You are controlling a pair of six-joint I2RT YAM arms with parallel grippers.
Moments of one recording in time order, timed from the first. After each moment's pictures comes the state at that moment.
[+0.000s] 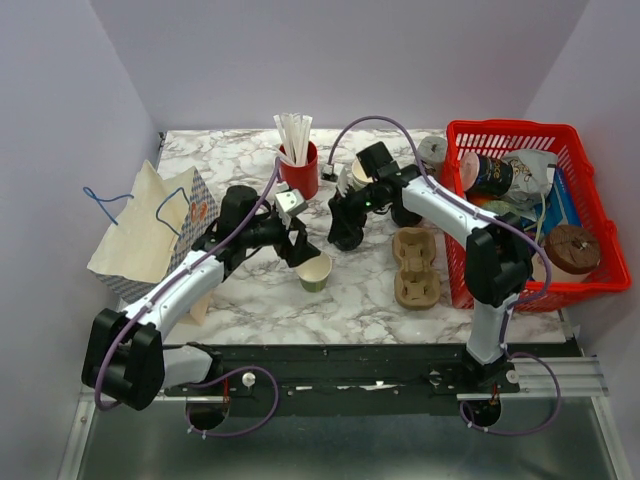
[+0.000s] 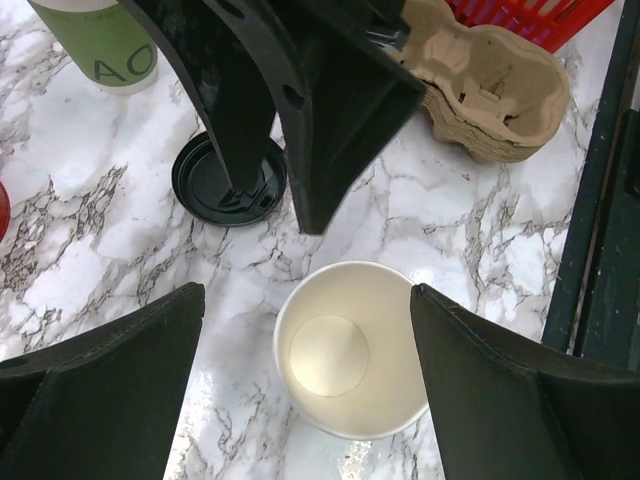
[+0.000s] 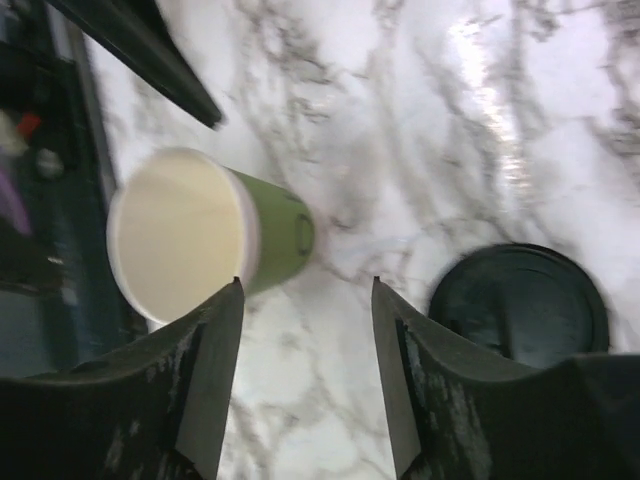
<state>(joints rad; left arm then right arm) -0.40 1.24 0.79 -0.01 0.74 0.18 0.54 1.93 1.57 -0.65 -0.81 -0.32</state>
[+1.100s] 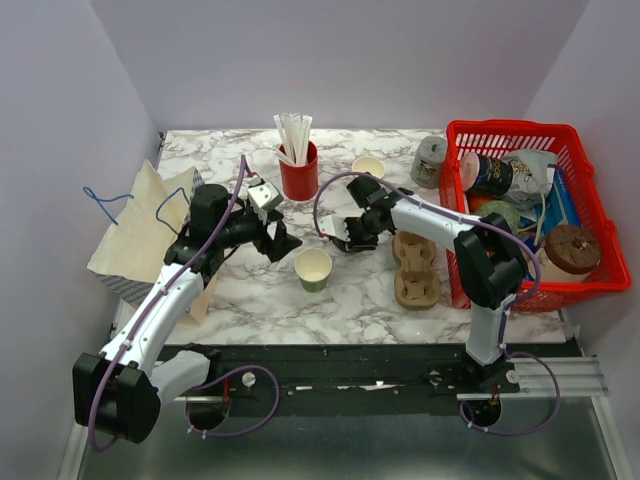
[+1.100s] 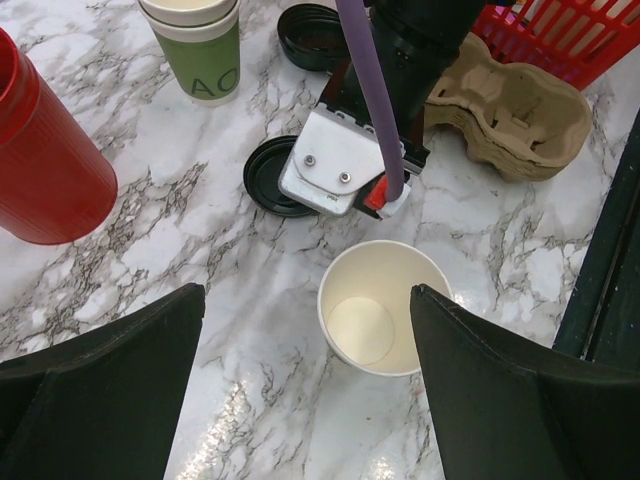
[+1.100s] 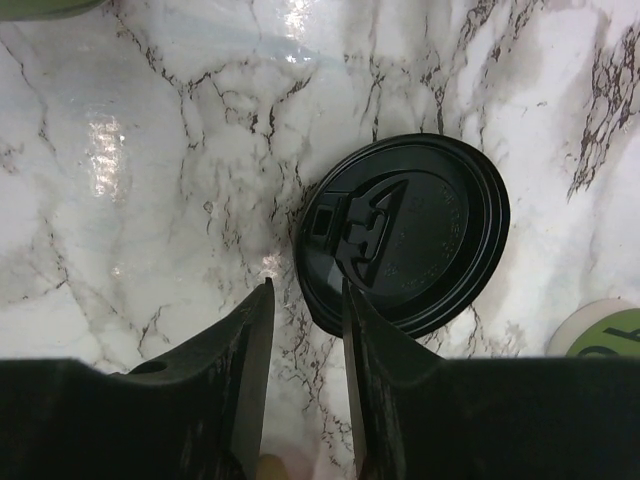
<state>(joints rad) -0.28 1.05 0.82 -0.16 0.74 0.19 0.61 1.93 1.38 -0.64 -0.33 -1.15</state>
